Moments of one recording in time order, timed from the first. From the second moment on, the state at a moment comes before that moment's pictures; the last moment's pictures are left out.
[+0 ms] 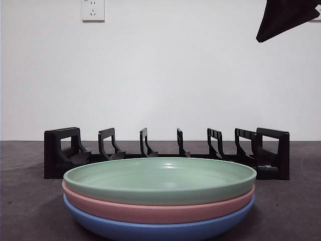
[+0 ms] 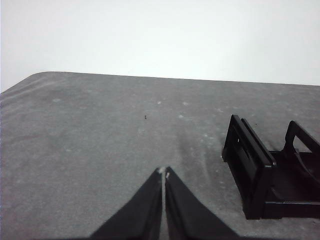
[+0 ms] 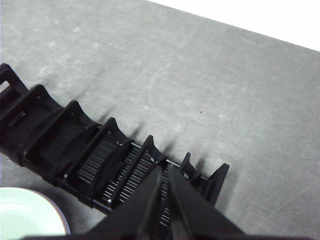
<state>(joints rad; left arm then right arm) -0.03 0.00 0.03 -0.09 -0.03 -0.05 0.29 1.14 1.05 -0.45 -0.16 -0.06</state>
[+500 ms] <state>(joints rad) -0.03 0.00 0.03 -0.09 -0.03 -0.05 0.29 0.99 0.97 -0.41 -0.11 -0.14</state>
